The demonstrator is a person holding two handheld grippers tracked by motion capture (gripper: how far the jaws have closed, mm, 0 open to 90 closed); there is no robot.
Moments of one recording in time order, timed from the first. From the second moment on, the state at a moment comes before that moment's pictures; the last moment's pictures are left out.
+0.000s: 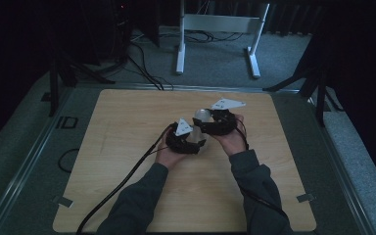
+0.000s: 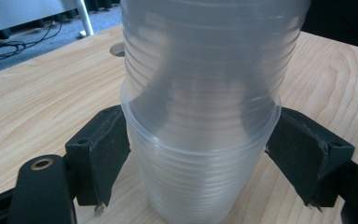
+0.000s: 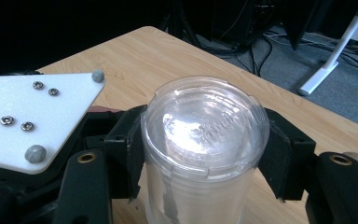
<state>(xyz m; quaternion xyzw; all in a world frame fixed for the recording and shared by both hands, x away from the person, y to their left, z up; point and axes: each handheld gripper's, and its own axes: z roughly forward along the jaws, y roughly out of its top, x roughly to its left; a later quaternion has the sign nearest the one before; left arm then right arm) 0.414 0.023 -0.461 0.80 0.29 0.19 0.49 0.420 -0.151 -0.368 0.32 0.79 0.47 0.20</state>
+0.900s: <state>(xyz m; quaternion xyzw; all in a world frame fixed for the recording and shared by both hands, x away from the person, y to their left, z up) 0.414 0.021 -0.463 0.79 0.30 0.20 0.50 0.421 -0.151 -0.368 0.33 0.79 0.49 0.19</state>
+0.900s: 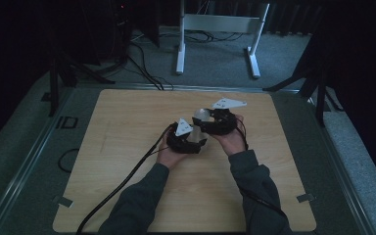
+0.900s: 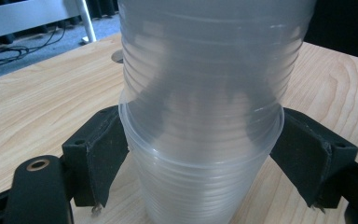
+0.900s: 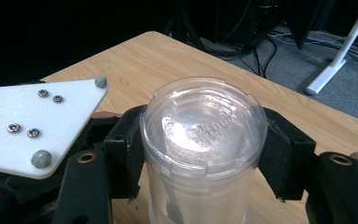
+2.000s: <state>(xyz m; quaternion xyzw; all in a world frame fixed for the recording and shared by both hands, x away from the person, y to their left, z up) 0.413 0.021 -0.464 0.79 0.30 0.20 0.49 0.421 -0.151 -0.357 0.32 0.78 0.50 0.19</state>
